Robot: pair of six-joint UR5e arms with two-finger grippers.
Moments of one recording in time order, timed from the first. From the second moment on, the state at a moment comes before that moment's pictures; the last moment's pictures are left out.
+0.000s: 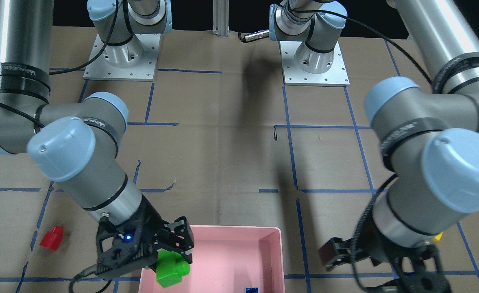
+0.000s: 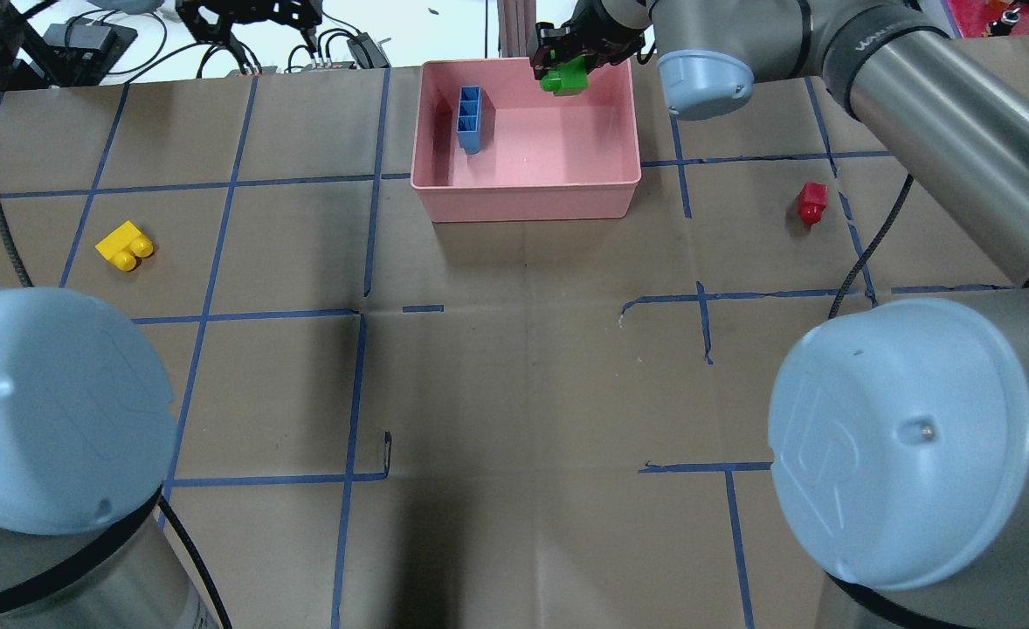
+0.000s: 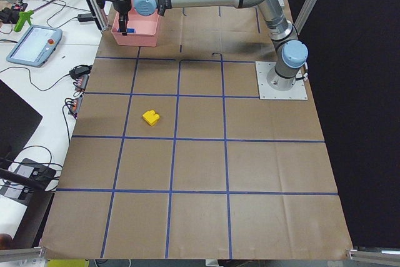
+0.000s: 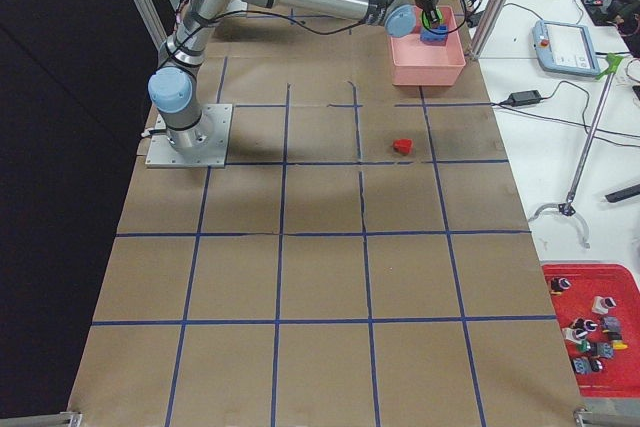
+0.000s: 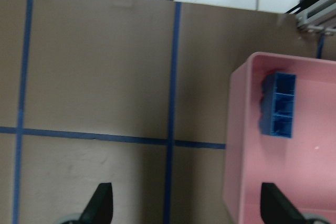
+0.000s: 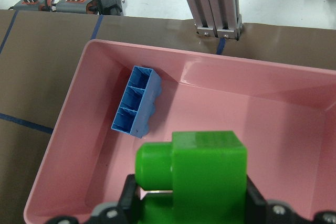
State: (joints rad) left arm -1.43 -2.15 -1.02 -1.41 1.52 0.08; right arm 1.71 -0.93 1.22 -2.32 -1.23 0.00
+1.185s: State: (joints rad) left arm -1.04 -2.19 -1.24 -1.34 1.57 1.22; right arm 1.56 -1.01 1.24 -2.12 -1.49 -0.19
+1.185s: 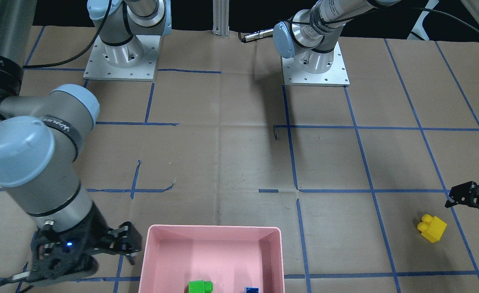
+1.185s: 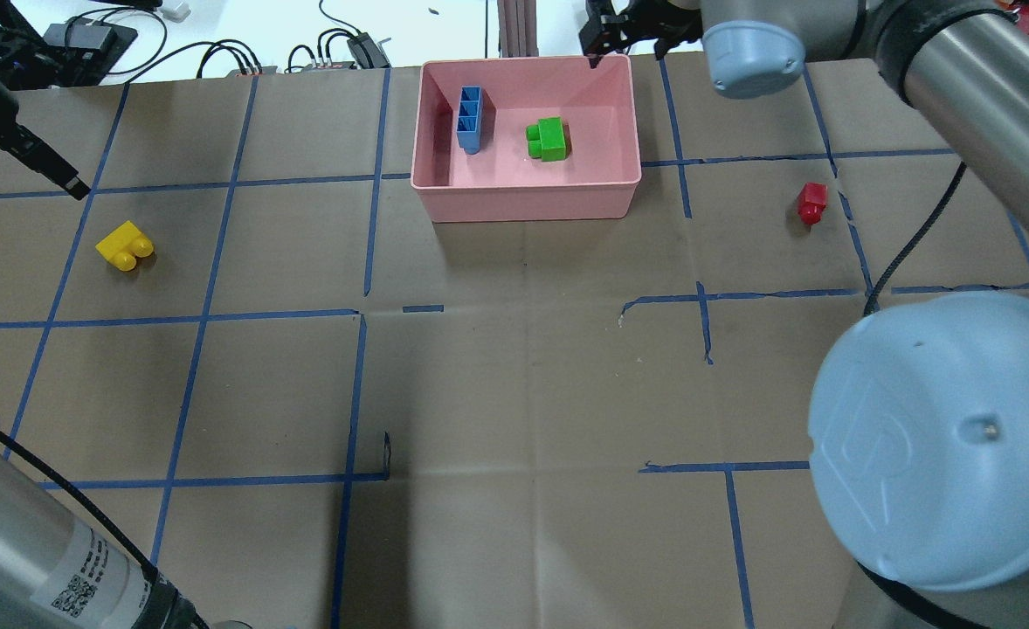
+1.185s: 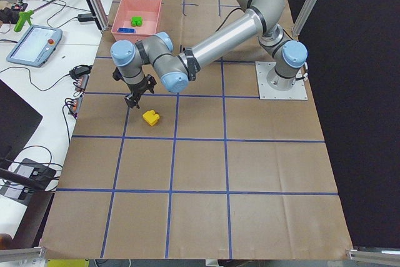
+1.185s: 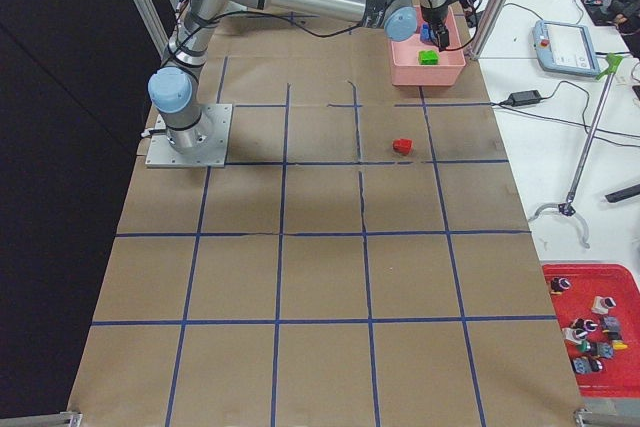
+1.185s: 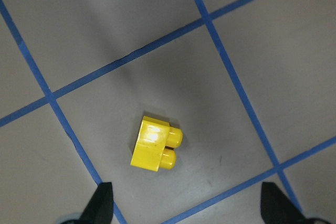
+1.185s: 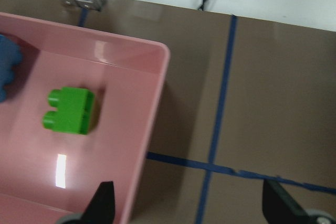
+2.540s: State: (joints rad) left arm -1.03 -2.29 -1.40 -1.08 1.57 1.23; right arm 1.31 -0.97 1.57 -2.21 -1.58 -0.25
